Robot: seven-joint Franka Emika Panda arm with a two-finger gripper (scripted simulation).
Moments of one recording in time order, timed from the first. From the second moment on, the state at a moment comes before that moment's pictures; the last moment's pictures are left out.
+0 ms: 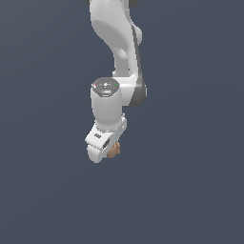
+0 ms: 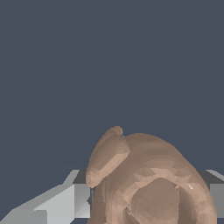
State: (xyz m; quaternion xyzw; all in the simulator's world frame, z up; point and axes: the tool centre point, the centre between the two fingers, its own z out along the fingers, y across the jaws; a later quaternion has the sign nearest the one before) arm 0.065 -0.047 0.134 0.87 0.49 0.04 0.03
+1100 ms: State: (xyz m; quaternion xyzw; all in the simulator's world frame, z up) arm 0.093 -0.113 0.495 0.90 0.36 0.19 0.16
